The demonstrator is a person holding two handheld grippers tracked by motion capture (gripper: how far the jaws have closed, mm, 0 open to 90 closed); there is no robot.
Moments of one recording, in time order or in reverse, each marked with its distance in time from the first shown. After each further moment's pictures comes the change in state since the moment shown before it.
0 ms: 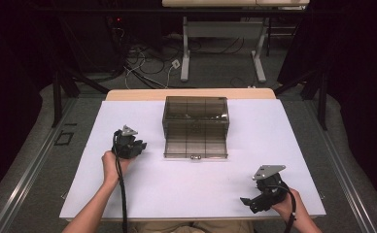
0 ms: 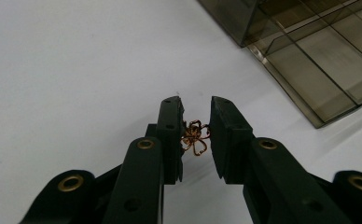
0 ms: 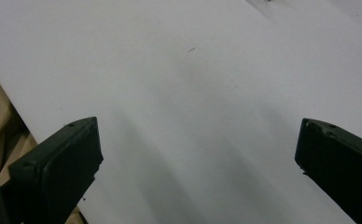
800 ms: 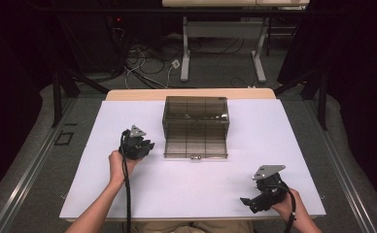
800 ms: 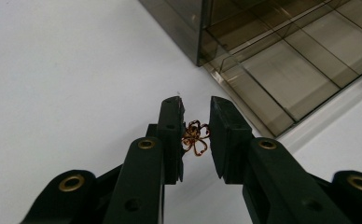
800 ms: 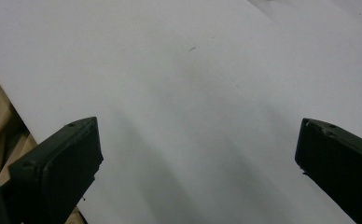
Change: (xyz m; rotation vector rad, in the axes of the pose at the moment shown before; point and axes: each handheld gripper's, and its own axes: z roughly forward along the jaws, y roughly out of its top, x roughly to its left) left arm -0.026 0.012 0.000 -0.016 -0.037 0.061; right arm 0.000 -0.002 0.004 -0.051 0.011 0.011
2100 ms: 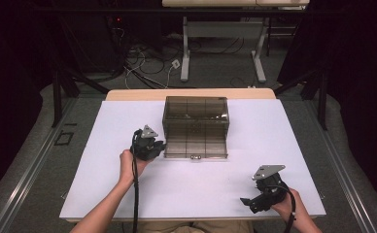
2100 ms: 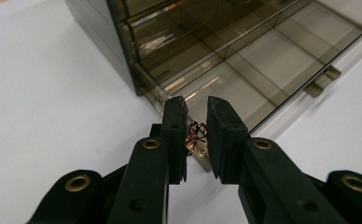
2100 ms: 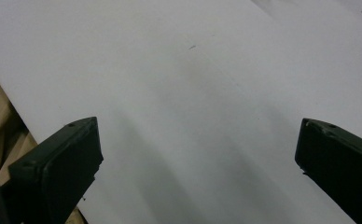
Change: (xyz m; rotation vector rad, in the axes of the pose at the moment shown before) left arm -0.031 0.018 0.008 -0.028 -0.081 0.050; right arm 0.000 0.000 0.001 -0.004 -0.003 0.006
